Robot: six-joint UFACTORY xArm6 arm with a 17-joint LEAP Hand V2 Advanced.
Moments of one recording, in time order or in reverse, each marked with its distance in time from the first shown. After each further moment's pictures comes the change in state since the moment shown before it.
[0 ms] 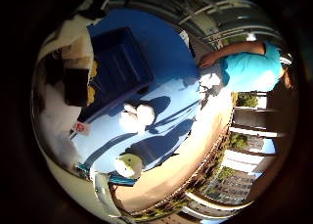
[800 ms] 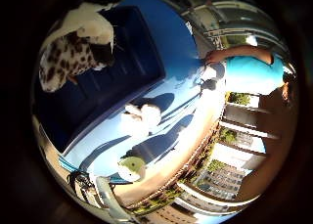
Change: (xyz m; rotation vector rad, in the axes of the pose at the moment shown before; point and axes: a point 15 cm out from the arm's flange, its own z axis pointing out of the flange) arm 0.008 0.027 0.053 -0.201 0.076 -0.028
